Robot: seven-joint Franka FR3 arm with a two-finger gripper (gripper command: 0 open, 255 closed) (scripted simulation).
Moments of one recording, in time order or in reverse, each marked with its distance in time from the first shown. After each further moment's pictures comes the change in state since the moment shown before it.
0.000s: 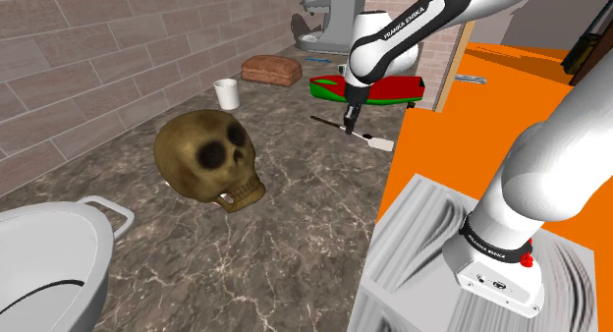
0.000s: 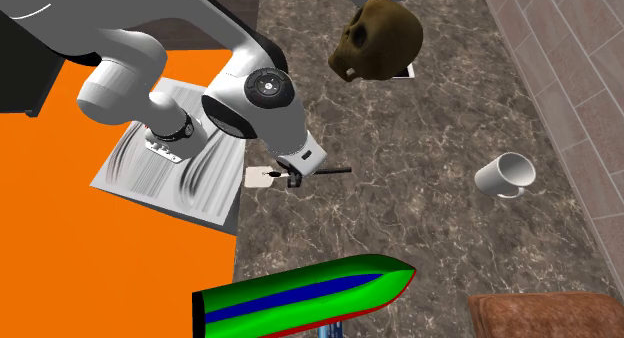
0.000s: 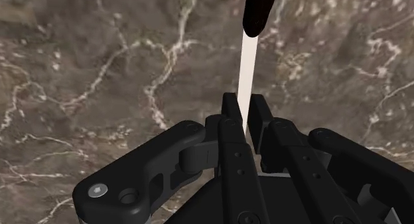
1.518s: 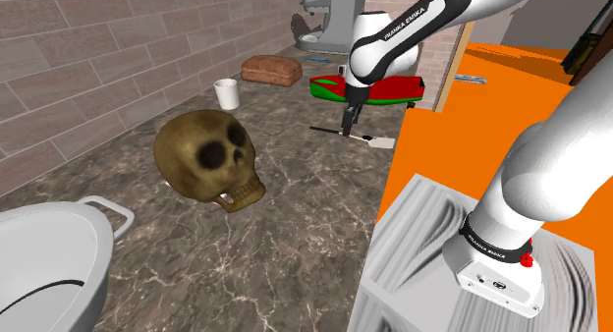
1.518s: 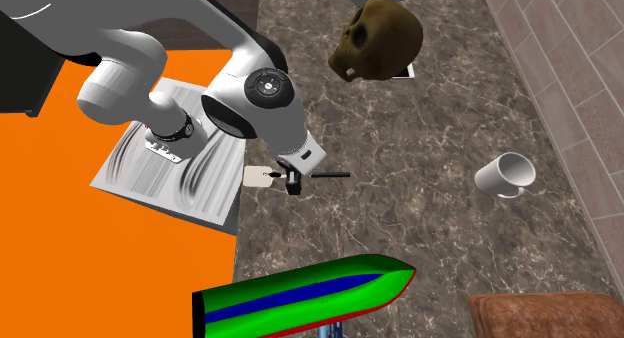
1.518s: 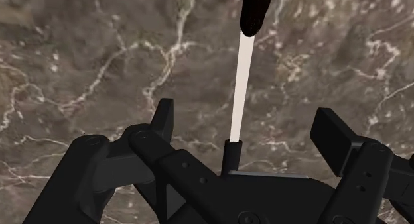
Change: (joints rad) arm 0.000 -0.001 0.001 -0.004 0.000 0.002 0.001
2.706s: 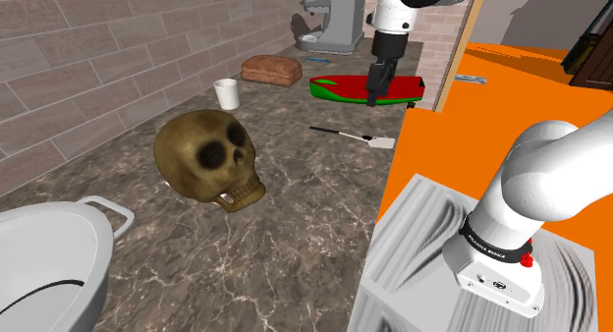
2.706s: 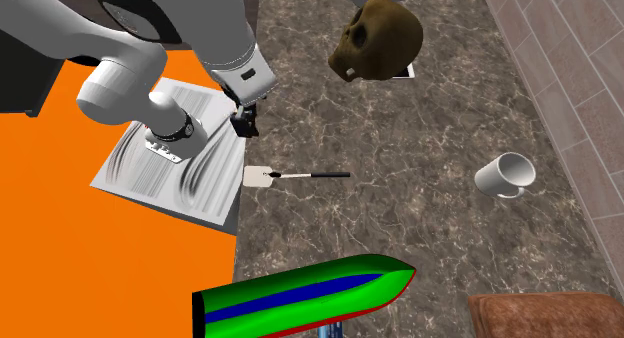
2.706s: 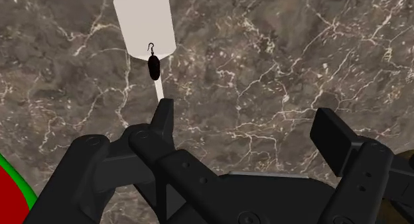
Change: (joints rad) arm -0.009 -0.457 0.084 0.025 0.031 -0.541 0.215
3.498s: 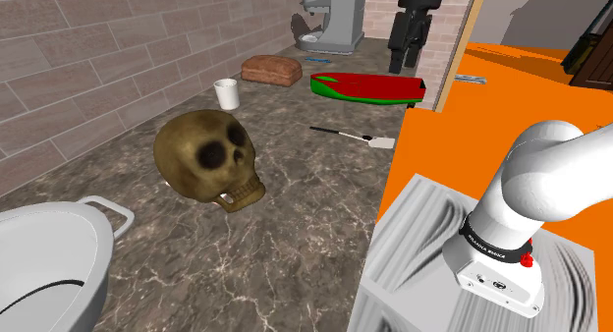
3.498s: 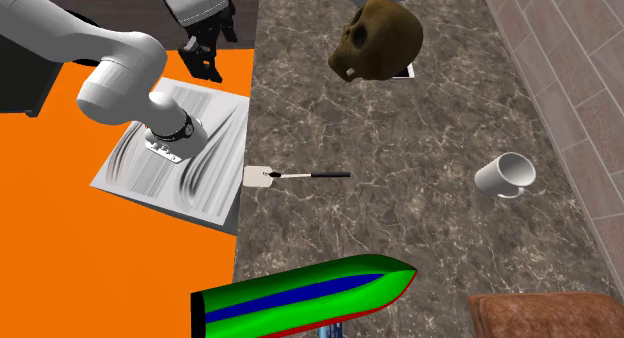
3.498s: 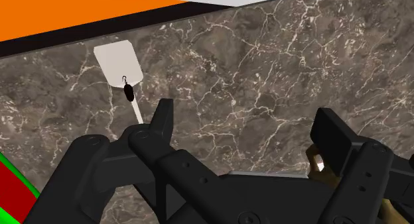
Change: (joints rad) arm 0.002 -0.148 0.058 0.175 0.081 -0.357 0.172
